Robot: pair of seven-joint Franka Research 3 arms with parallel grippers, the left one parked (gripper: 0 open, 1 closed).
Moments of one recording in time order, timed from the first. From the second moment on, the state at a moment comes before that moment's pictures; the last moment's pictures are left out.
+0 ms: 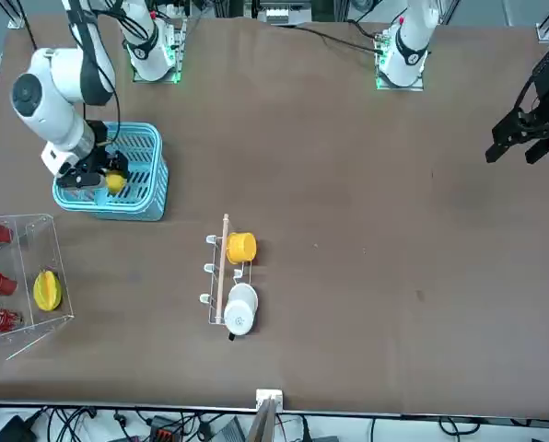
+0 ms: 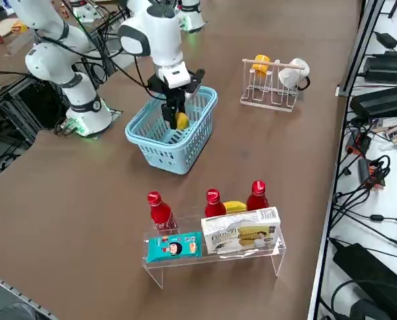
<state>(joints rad) 0.03 -0.07 -0.06 -2.41 -0.02 2.27 -0.07</state>
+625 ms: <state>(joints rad) -0.03 -0.08 -0.07 -2.08 -0.02 1.90 -0.07</state>
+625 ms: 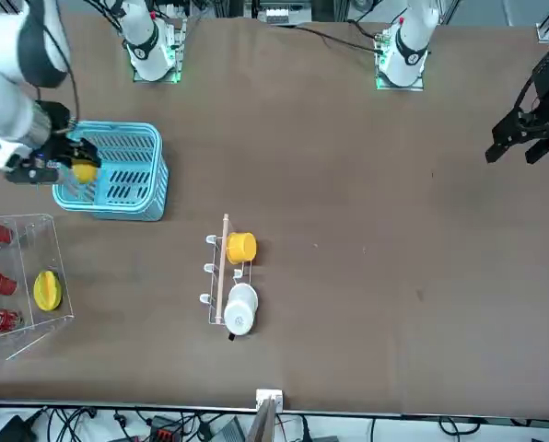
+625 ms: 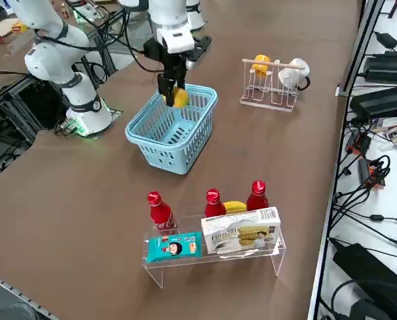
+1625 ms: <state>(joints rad) -0.17 0.24 -0.07 -1.83 -0.37 1.96 -0.31</state>
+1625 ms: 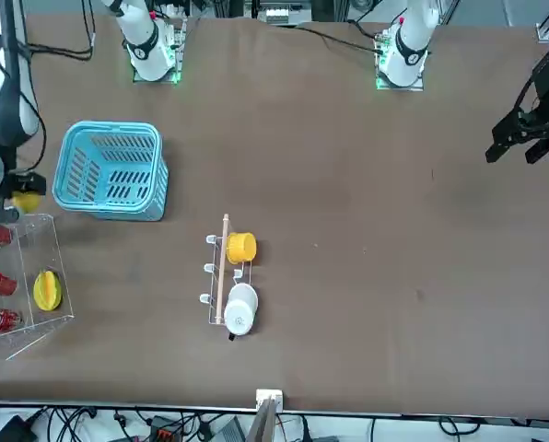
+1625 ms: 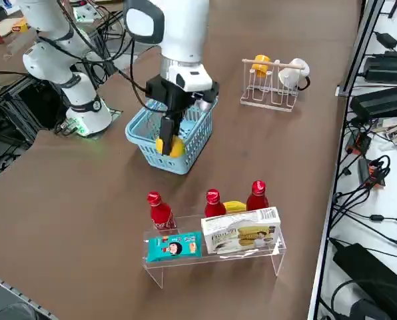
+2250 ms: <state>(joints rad) -0.22 0.41 -0.07 -1.82 -0.46 2.16 -0.41</state>
